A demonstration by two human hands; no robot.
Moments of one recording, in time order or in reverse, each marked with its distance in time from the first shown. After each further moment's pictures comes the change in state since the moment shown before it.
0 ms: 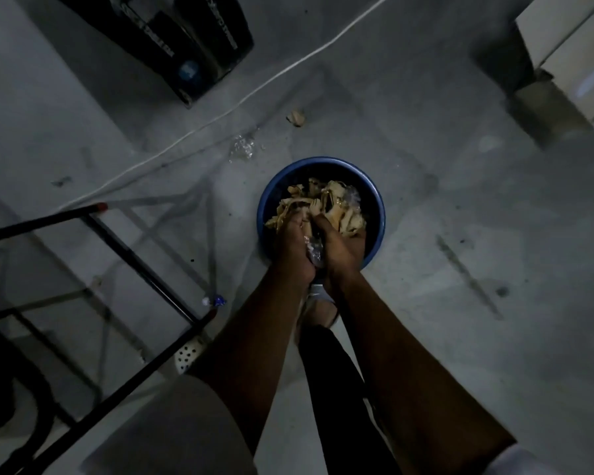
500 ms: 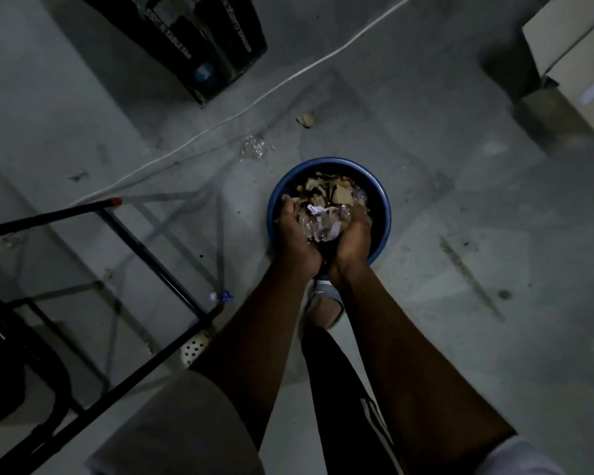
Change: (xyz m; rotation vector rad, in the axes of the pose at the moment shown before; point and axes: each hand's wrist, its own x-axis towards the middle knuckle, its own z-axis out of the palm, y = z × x) left_hand -0.040 0.021 0.007 -0.017 -0.102 0.099; right_hand -0.004 -0.008 0.008 0.223 -0.069 0.096
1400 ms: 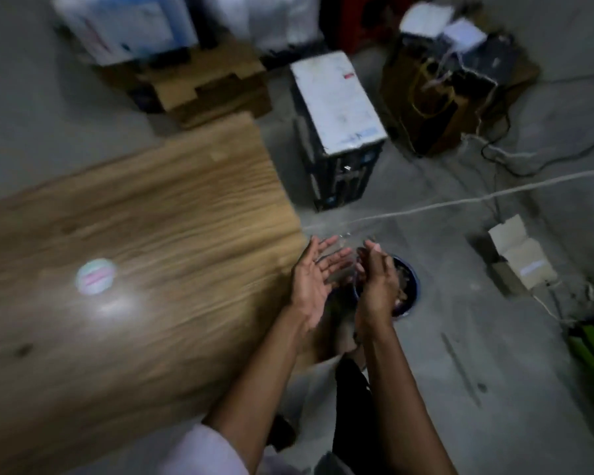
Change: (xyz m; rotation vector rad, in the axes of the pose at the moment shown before) left_hand -0.479 0.137 -0.201 -0.114 -0.356 0.450; right_hand -0.529 0.038 0.042 -0.206 -0.417 -0.649
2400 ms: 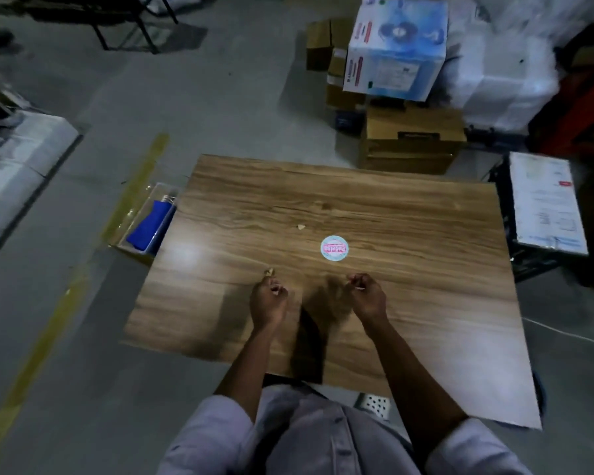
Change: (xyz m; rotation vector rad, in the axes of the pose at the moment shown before) left_hand -0.230 0.136 -0.418 0.653 1.091 0.310; right_hand -0.233 0.173 0.261 -0.912 -0.669 -0.176
